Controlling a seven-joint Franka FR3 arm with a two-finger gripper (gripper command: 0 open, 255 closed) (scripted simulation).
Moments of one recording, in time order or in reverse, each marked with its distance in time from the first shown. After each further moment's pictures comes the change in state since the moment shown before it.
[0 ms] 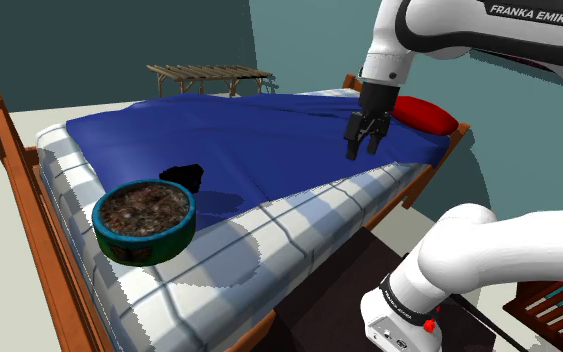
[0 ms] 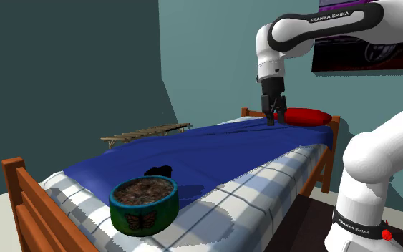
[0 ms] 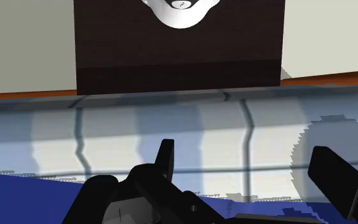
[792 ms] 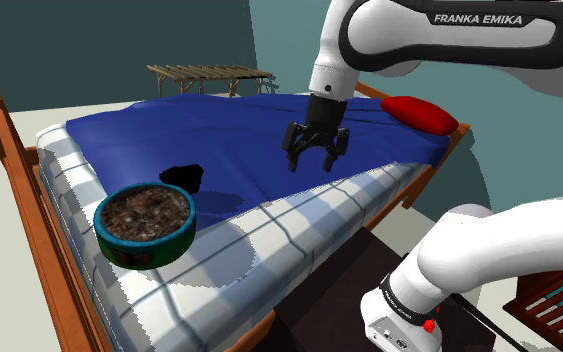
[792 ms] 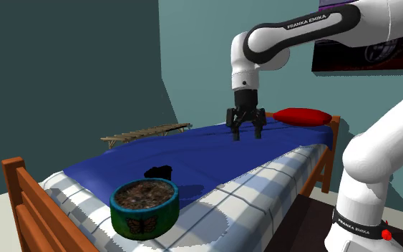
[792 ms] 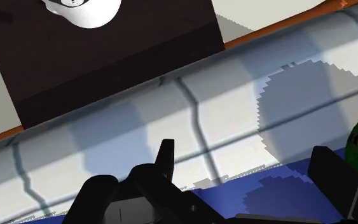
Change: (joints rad) arm -0.014 0.151 0.247 0.007 0.211 0.220 0.456
